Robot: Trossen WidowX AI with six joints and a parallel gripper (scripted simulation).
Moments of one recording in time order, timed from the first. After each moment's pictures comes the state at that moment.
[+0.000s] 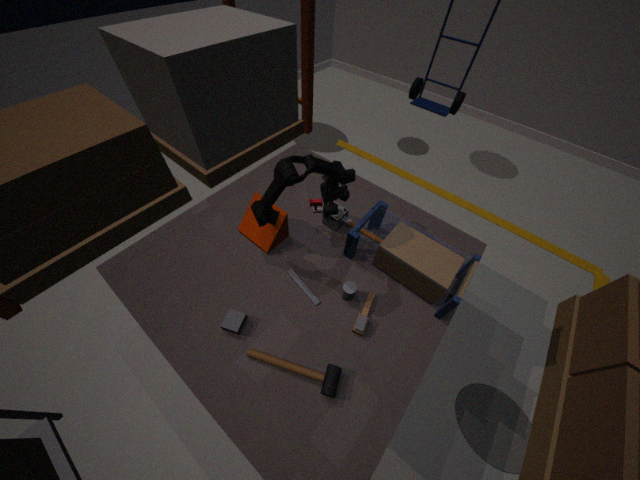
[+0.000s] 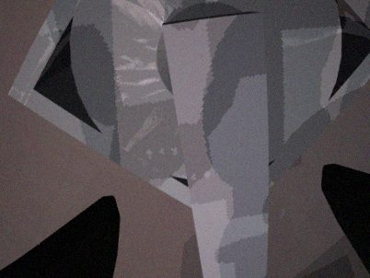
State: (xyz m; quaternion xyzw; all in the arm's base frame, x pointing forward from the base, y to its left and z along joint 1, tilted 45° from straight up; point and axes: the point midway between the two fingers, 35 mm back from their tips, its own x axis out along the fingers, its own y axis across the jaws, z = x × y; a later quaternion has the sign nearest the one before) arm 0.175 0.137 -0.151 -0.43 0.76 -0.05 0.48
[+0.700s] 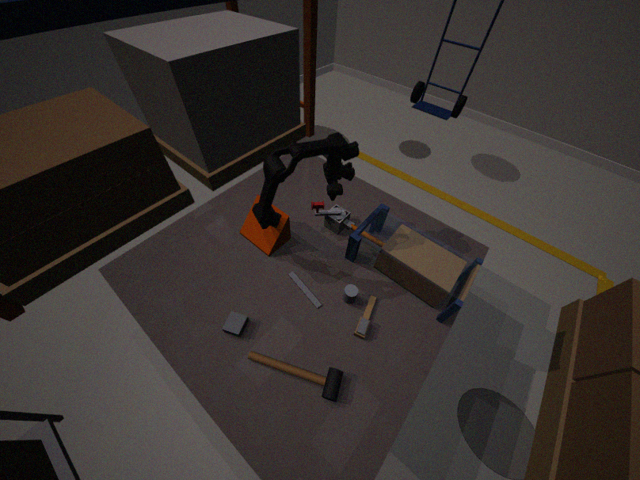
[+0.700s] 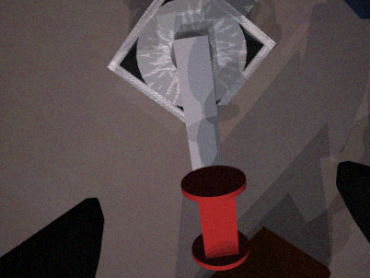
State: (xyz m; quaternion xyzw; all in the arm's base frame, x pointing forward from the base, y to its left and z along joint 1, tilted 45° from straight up) arm 0.189 0.227 -0.060 -0.44 0.74 -0.03 0.52
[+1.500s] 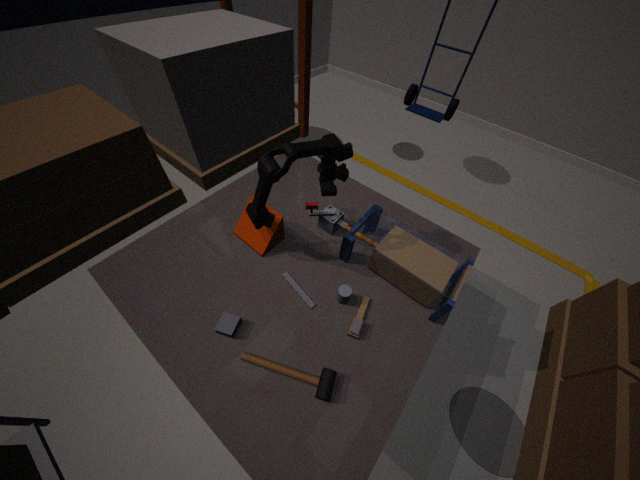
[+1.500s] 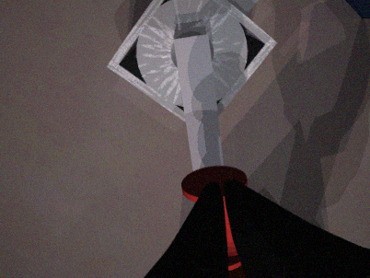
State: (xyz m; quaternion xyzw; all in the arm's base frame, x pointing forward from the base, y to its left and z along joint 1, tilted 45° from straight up) arm 0.189 0.227 -0.061 -0.44 0.74 -0.03 0.52
